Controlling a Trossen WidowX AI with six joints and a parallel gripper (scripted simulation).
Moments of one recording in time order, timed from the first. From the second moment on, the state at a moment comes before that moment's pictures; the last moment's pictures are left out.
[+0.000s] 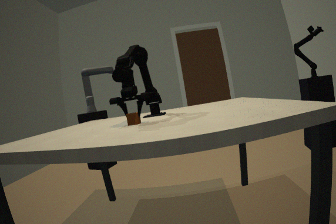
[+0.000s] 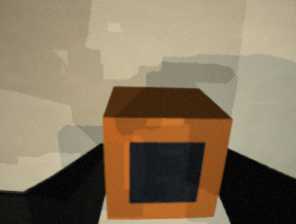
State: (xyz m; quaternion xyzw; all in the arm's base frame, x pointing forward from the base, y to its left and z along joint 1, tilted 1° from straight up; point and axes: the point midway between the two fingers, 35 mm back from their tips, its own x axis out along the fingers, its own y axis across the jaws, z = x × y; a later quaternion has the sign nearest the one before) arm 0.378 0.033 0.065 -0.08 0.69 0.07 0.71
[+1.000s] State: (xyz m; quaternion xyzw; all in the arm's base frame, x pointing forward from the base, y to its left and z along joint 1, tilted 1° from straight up) arm 0.380 0.032 0.086 -0.06 0.62 0.07 0.78
